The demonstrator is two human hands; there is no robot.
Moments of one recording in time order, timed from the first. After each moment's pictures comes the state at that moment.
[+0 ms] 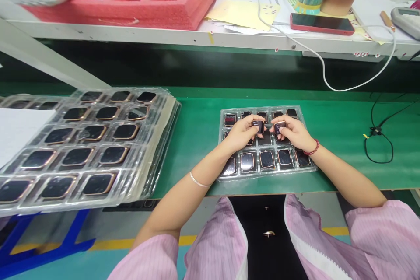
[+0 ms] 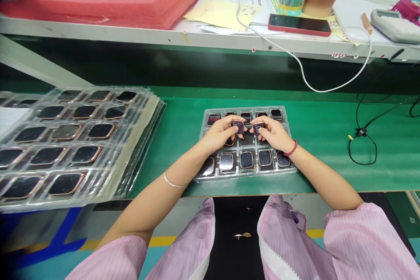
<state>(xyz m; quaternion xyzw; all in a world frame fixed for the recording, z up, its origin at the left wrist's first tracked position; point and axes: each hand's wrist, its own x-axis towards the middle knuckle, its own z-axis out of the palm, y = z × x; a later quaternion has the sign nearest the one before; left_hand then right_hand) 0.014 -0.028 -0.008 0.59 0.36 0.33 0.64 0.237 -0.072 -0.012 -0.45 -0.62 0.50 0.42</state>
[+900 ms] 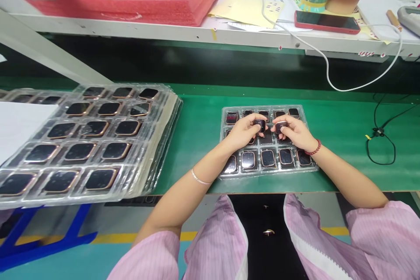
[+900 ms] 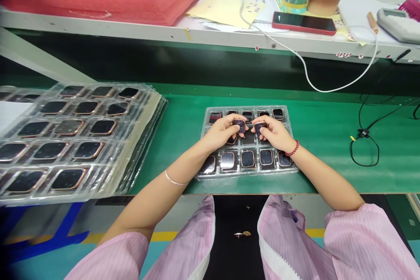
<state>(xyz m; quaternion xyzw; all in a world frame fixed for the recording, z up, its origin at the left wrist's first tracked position) 0.015 -0.028 -0.009 0.59 0.36 0.32 0.64 0.237 -0.072 -0.012 -0.45 -0.62 0.49 0.41</state>
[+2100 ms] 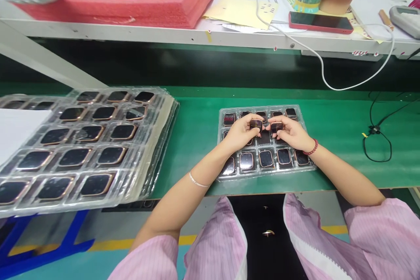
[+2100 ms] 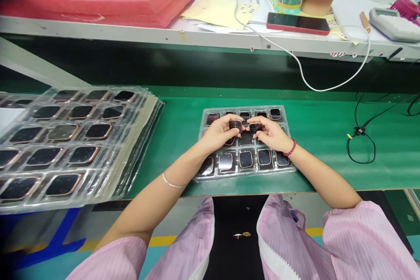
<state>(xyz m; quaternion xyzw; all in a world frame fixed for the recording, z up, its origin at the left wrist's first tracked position) 0.014 -0.026 -0.014 0.60 0.33 0.36 0.64 0.238 -0.072 -0.014 -0.40 -0.67 0.48 0.39</state>
